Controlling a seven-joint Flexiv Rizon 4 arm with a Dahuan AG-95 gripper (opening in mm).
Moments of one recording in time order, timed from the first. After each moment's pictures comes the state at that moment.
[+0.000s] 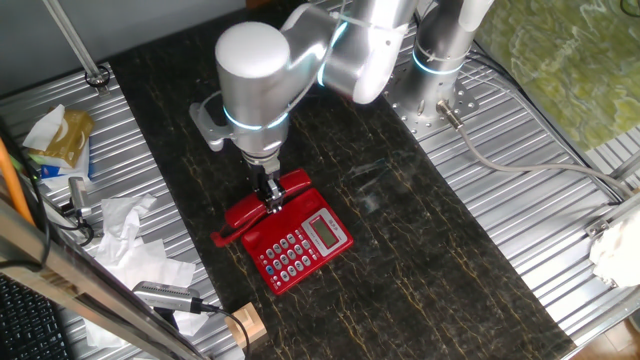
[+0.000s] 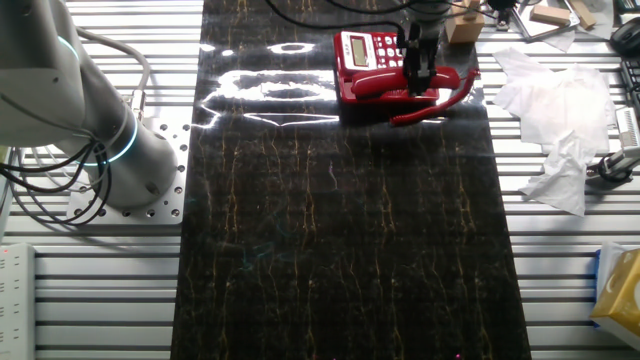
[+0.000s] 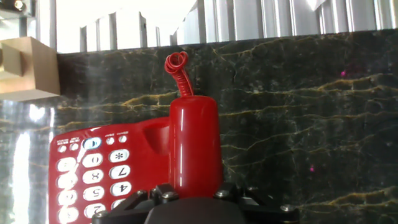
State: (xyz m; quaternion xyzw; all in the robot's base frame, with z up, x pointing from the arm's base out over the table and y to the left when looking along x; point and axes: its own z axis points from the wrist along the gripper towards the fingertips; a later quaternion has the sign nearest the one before) arm 0.527 0.133 0.107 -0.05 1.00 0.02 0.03
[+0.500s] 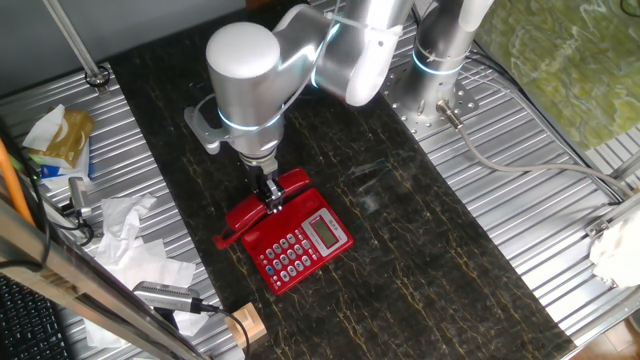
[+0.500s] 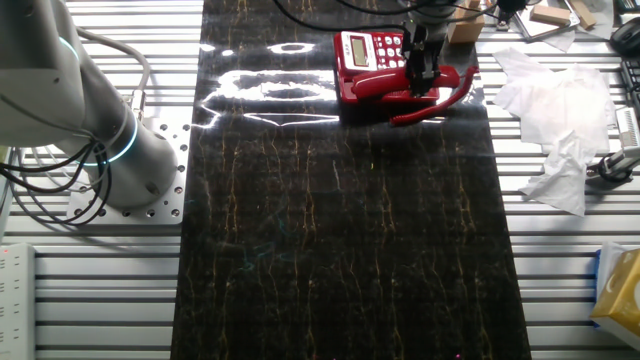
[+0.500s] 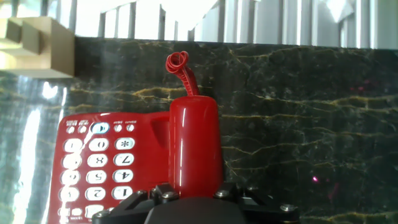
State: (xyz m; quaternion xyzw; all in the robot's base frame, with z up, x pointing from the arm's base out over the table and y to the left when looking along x) arm 0.527 0.134 0.106 -0.07 1.00 0.02 0.02
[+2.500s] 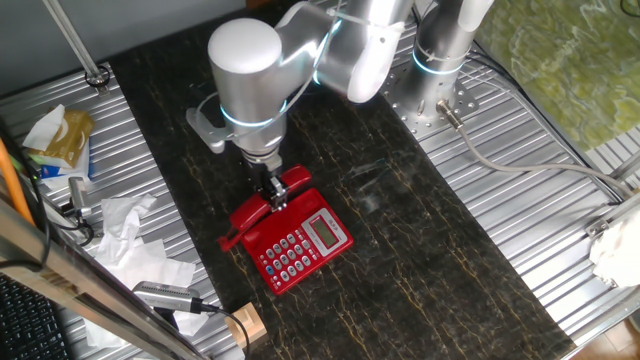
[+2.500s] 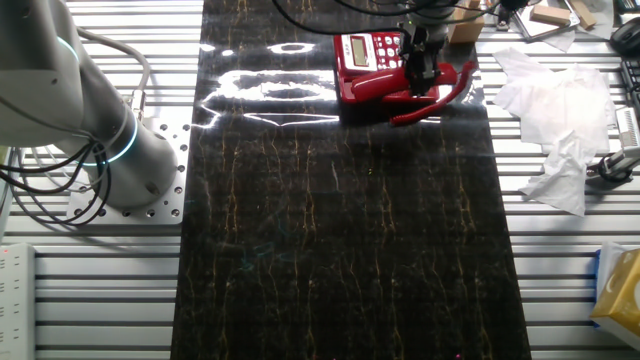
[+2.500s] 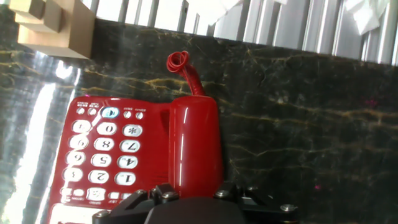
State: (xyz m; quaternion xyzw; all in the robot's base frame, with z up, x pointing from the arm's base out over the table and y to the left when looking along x) arm 0.513 0.140 0.106 -0.09 1.00 0.02 0.03
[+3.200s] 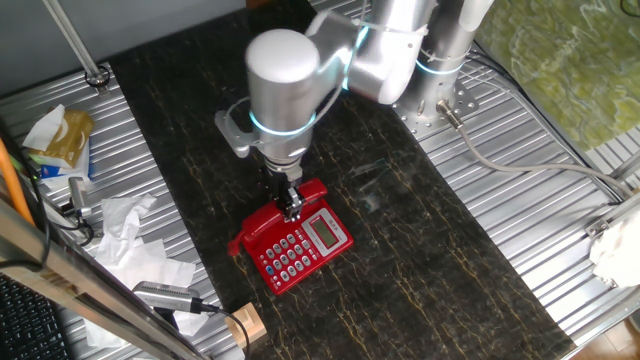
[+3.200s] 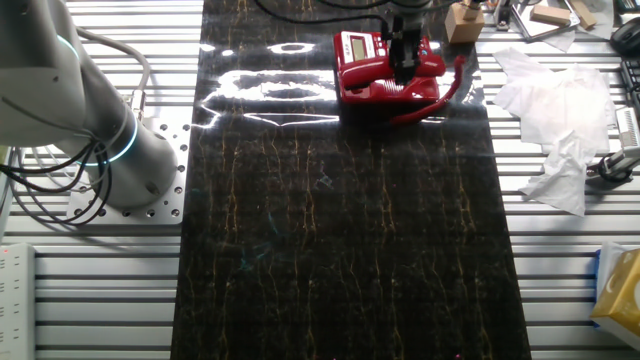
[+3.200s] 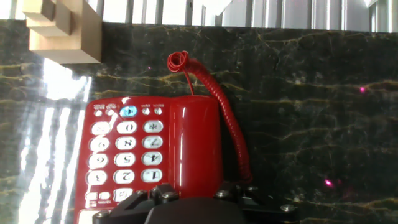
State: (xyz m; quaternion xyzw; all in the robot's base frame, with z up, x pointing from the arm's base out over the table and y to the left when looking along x) arm 0.500 0.166 0.095 -0.04 1.00 0.03 0.05
